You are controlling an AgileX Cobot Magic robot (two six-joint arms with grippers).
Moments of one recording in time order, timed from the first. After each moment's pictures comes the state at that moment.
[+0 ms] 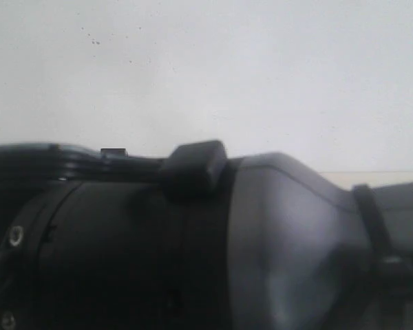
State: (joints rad) left arm 0.34 1.33 -0.37 -1.26 0.95 1.10; right arm 1.33 1.83 -1.48 -0.89 1.06 0.01
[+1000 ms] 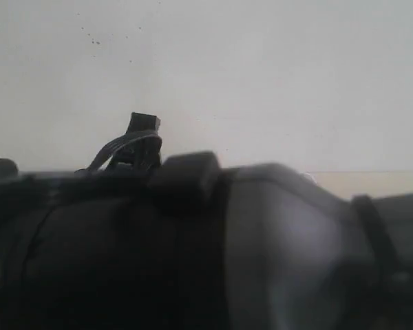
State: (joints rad) left arm 0.34 1.33 -0.37 -1.27 0.95 1.12; right arm 1.34 1.82 -1.48 -1.09 1.22 0.29
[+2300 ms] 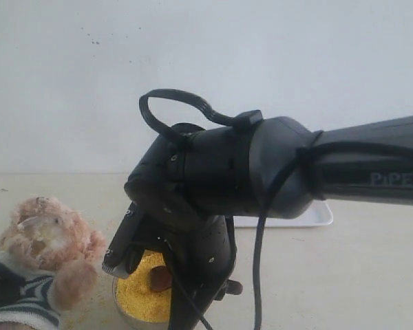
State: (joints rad) left arm 0.34 1.33 -0.37 -1.48 0.84 1.25; right arm 0.97 1.94 -1.47 -0.42 1.07 -0.13
